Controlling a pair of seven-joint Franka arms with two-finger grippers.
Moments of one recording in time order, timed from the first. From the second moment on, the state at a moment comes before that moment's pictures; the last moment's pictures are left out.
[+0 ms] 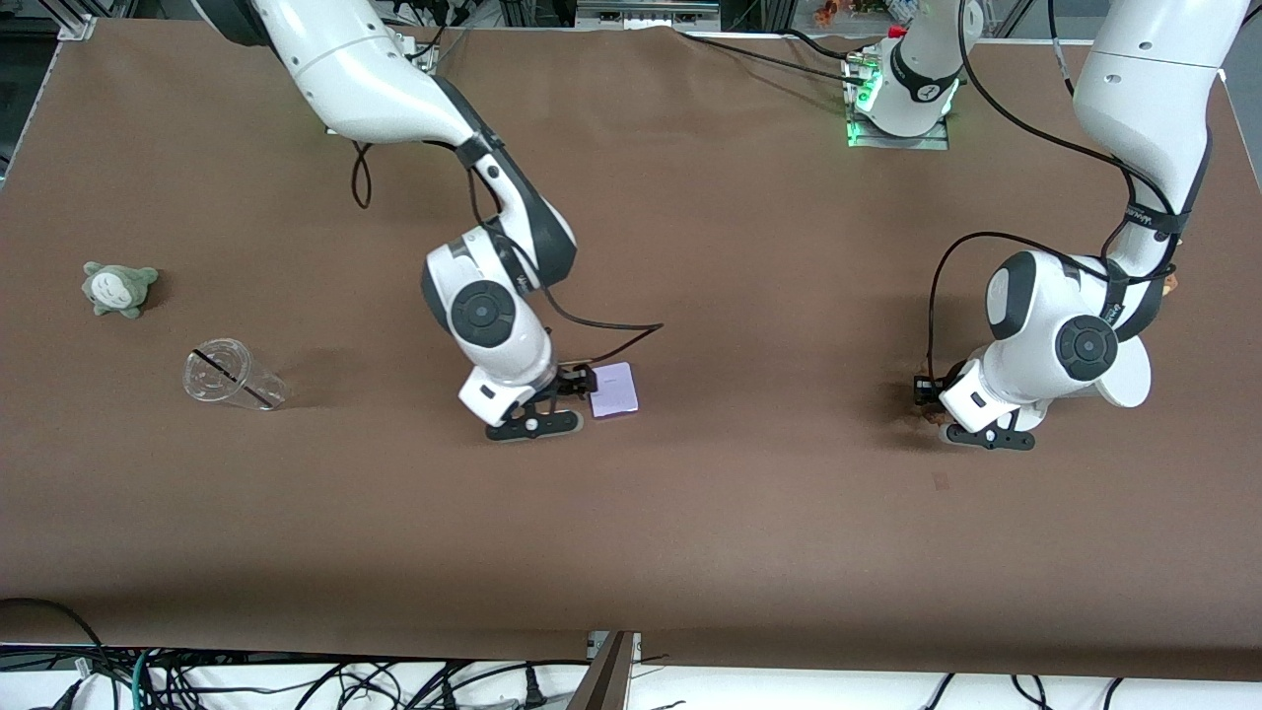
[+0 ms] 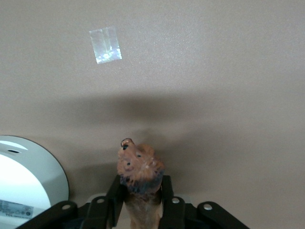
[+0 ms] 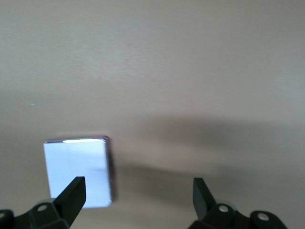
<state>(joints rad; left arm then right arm) 0.16 0.55 -0.21 -1.89 0.08 2.33 0.00 0.56 0.82 0.01 -1.34 0.05 2.23 0.42</state>
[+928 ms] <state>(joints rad) 0.16 0.32 -0.25 -1.74 0.08 1.98 0.00 0.65 0.97 0.01 -1.25 0.05 2.37 0.45</state>
